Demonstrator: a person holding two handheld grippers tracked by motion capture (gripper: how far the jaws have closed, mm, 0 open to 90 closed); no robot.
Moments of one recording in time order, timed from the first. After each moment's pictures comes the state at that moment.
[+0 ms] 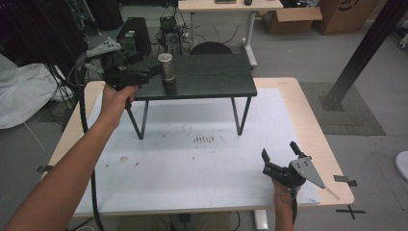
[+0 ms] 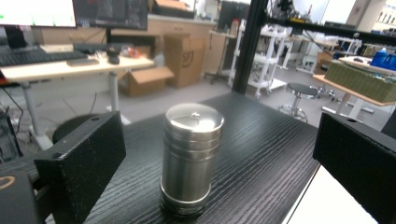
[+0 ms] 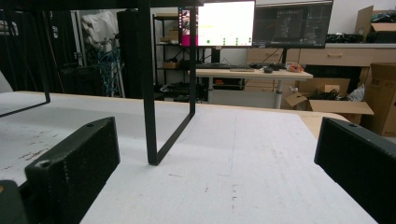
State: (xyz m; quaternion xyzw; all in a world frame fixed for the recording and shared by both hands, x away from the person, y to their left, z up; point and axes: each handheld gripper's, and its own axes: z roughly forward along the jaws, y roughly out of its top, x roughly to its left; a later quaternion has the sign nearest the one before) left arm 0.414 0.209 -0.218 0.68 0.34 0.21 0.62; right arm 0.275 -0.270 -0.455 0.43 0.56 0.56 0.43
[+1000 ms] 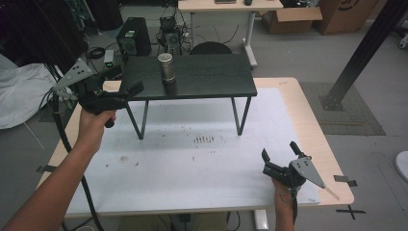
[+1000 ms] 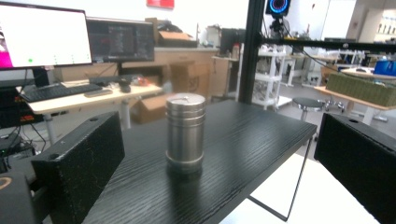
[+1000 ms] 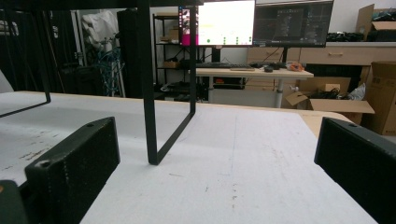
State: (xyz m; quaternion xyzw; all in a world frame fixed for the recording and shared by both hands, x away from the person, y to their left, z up) left arm 0.347 0.247 -0.235 0.65 0.31 0.27 0.64; right arm 0.275 -0.270 -0.455 0.43 0.56 0.57 0.43
